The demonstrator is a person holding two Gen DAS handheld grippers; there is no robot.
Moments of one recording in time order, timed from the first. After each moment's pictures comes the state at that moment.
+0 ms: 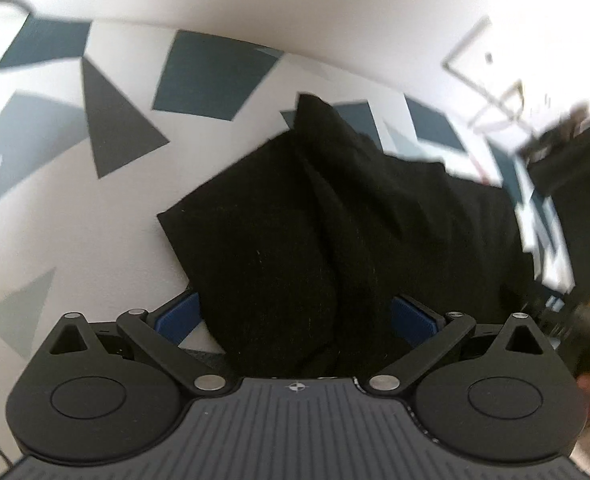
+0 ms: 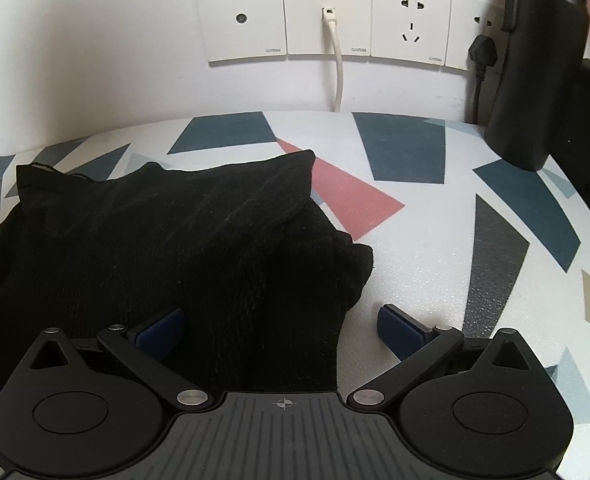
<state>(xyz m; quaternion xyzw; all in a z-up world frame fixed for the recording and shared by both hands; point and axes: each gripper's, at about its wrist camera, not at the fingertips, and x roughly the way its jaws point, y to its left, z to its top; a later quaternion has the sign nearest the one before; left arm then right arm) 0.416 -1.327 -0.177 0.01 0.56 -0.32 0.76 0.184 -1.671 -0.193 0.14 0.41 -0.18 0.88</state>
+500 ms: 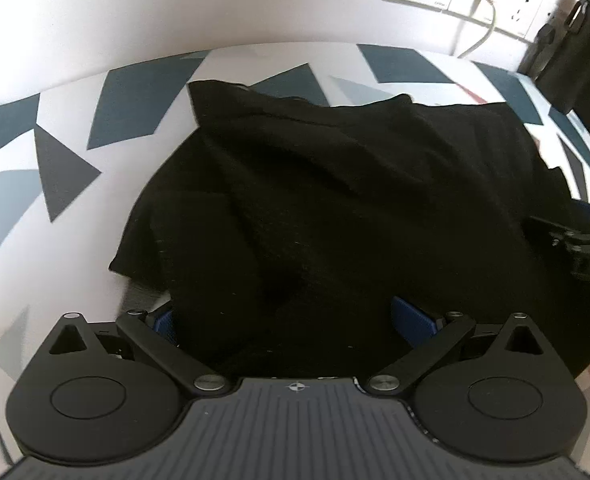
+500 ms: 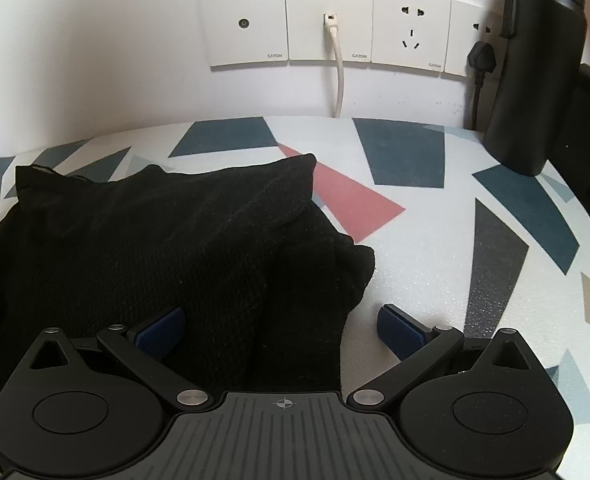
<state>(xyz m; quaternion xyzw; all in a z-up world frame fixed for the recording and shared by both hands) 0.364 -1.391 -0.183 0.14 0.52 -0.31 0.78 0.185 -1.666 -0.194 0.13 0.40 -0.19 0.88</state>
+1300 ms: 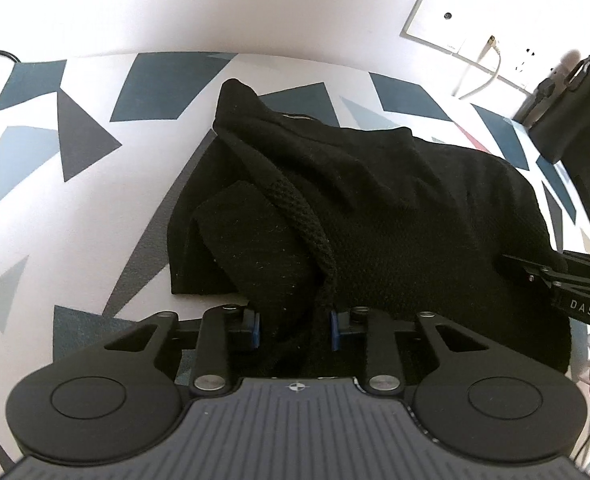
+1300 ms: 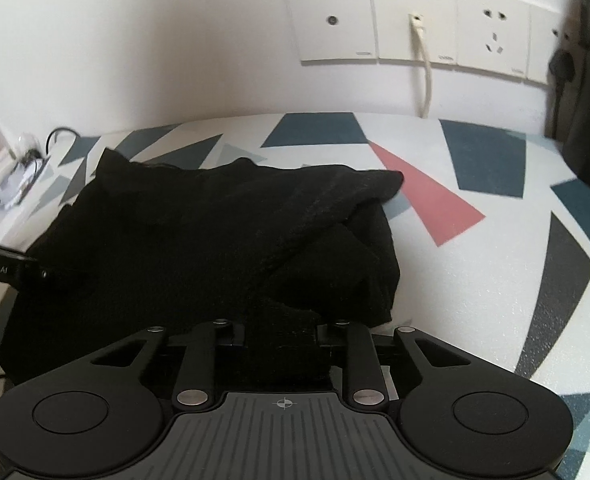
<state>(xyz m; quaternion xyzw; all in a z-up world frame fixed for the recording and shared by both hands) 0.359 -1.371 -0.174 0.07 0.52 -0.31 0.79 0.188 -1.662 -0.186 0.14 0.41 -0.05 0.90</state>
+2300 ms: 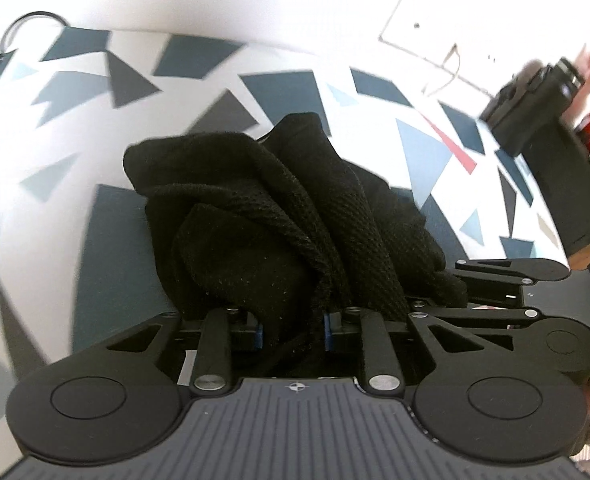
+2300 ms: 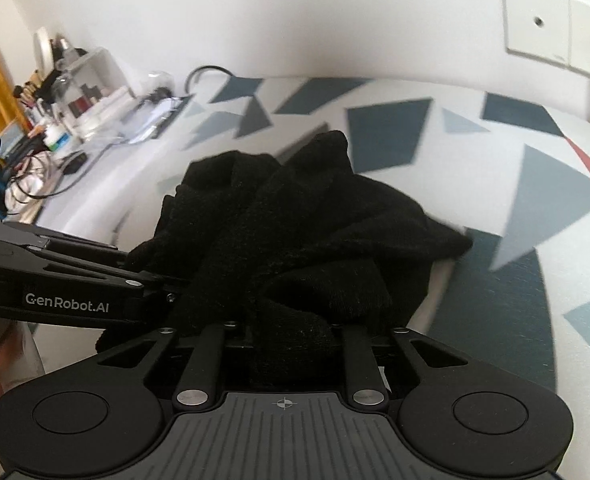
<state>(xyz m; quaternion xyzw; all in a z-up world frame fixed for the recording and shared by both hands) 0.286 -1.298 -0.146 0.01 0.51 -0.31 0.80 0.185 -1.514 -0.151 0.14 0.44 0.11 0.88</state>
